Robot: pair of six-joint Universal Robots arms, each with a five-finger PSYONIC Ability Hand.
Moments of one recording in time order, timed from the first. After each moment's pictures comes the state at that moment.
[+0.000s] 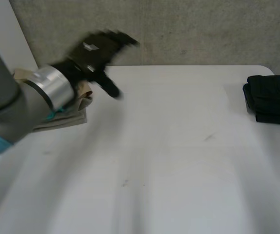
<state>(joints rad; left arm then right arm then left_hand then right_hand) 4.35 -1.87 -1.26 3.22 -1.14 3.28 1.55 -1.04 1.15 -0.42 1.45 2.17 0.21 0.20 0.21 0.20 0.04 0.20 0.22 0.21 0.23 0.06</state>
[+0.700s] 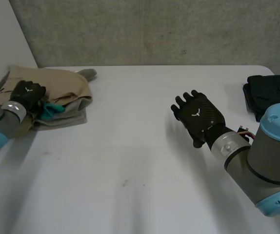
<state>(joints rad) 4.77 -2.59 -0.86 3.32 -1.26 3.81 2.00 -1.20 1.70 -0.34 1.32 2.40 0.89 1.15 1.12 1.17 0.95 0.20 0.22 0.21 0.23 0.06</state>
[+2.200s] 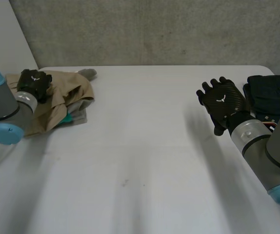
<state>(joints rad) 4.63 -2.42 -0.99 3.36 -1.45 3.71 1.91 -1.26 1.70 -0.34 1.39 2.42 1.04 1.18 1.16 1.19 0.94 0.20 0.22 0.21 0.23 0.06</state>
